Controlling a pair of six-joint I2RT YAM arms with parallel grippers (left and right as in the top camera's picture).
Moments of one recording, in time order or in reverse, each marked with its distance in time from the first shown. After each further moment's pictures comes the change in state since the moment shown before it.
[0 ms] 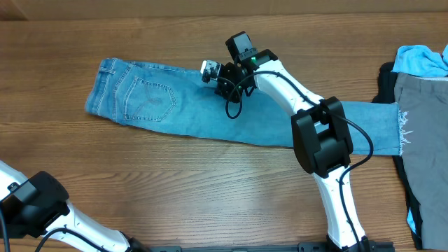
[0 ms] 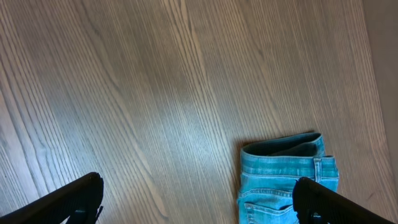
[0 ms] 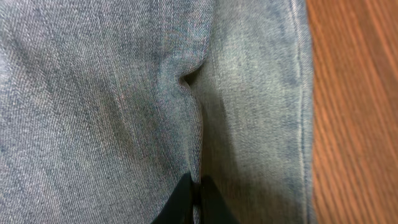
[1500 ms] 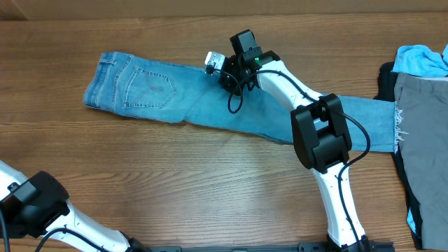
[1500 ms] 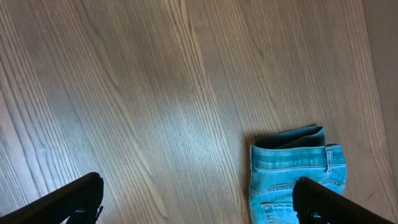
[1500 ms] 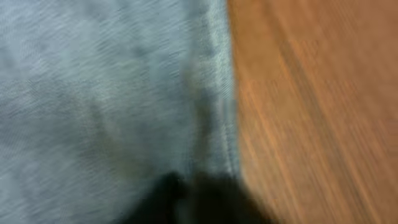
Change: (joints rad) left arm 0.000 0.000 0.000 0.000 0.000 0.000; right arm -0.032 0.054 0.004 0.193 0.079 0.072
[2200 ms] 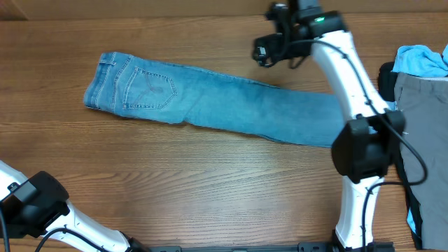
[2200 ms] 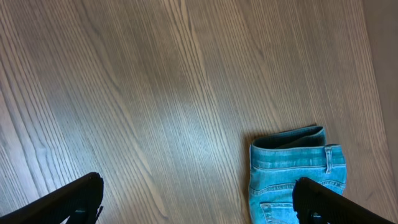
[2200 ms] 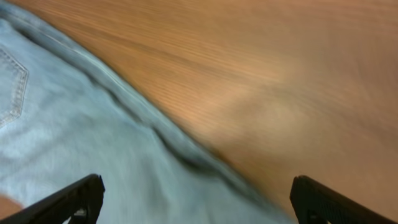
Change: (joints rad) left arm 0.000 0.000 0.000 0.000 0.000 0.000; right arm -0.220 -0.250 0.174 -0.532 0.045 0.688
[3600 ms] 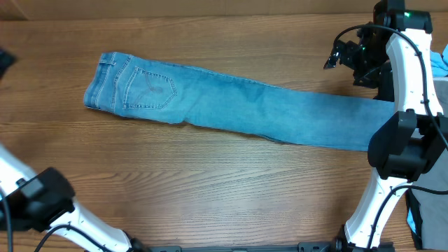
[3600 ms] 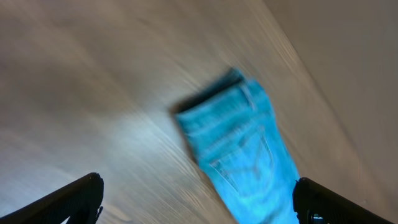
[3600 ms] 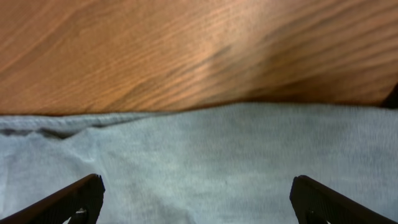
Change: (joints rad) left arm -0.115 0.000 -0.003 0.077 0.291 0.240; right arm -0.357 -0.006 0.002 -0.311 0.029 0.309
